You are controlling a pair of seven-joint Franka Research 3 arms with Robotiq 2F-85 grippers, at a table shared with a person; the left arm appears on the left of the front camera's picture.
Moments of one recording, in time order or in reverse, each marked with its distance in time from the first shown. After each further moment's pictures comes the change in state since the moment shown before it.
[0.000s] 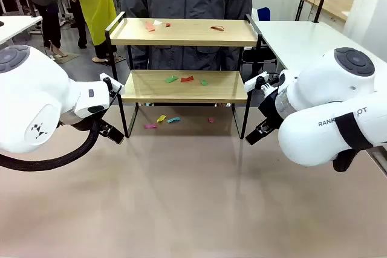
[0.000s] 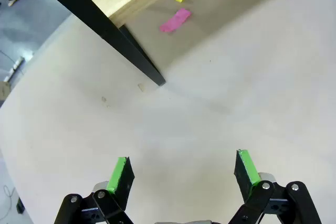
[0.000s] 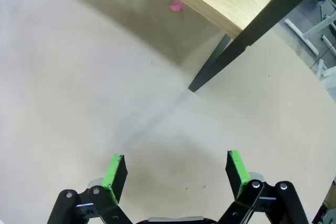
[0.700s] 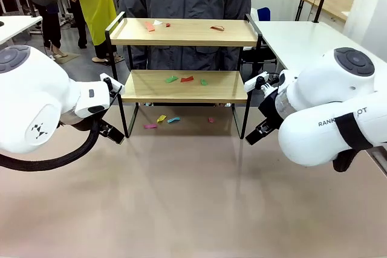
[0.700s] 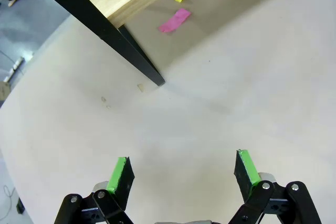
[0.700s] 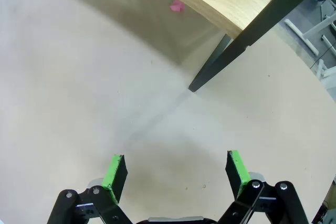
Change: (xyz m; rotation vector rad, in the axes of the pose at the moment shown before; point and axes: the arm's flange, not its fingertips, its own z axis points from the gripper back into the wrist) left arm 0.000 -0.001 0.000 0.000 0.000 -0.001; right arm 0.000 0.000 0.000 0.000 0.000 0.001
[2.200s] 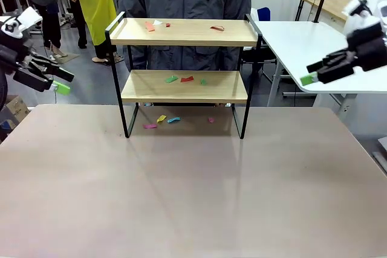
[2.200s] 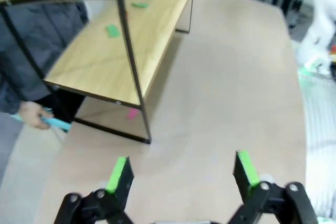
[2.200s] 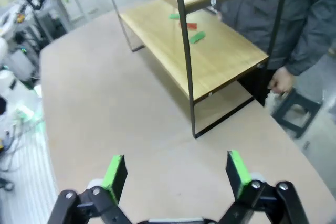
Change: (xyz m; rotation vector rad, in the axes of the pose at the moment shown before) left arm 0.002 0.193 0.089 -0.624 -0.433 -0.417; right arm -0.028 -0.186 0.130 0.486 -0.447 0.126
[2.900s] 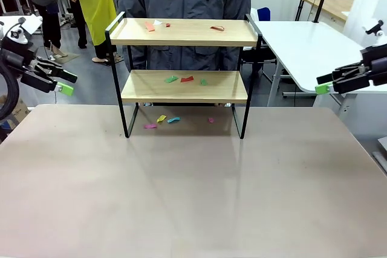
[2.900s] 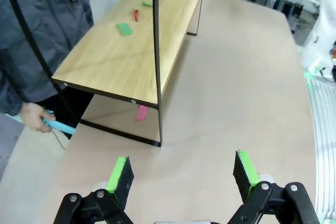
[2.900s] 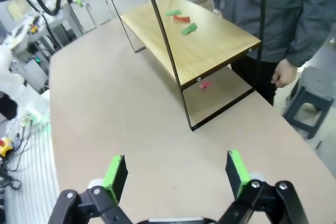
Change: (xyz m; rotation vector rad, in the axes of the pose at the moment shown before) left arm -0.009 0.023 -0.007 -0.003 -0.025 0.004; right arm -0.037 -0.038 0.007 0.053 -0.037 -0.057
